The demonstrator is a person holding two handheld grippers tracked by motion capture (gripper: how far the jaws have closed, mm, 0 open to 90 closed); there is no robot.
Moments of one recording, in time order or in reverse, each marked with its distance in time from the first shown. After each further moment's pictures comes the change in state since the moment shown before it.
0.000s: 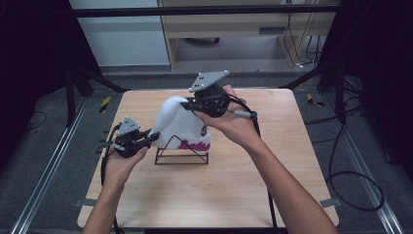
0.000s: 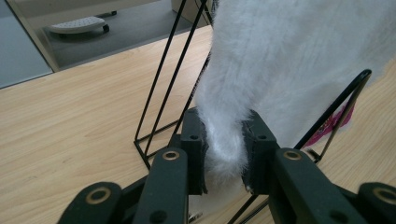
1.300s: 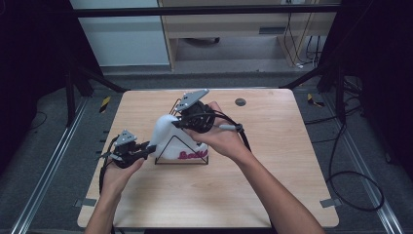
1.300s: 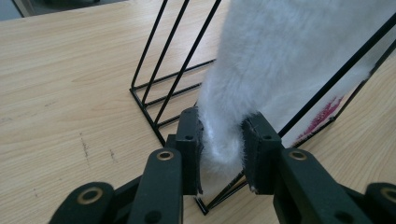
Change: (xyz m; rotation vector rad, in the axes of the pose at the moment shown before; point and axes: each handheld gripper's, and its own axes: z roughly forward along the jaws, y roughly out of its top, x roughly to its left) left arm 0.017 -0.051 0.010 0.054 -0.031 -0.082; right arm 0.030 -0.022 0.041 0.101 0.068 -0.007
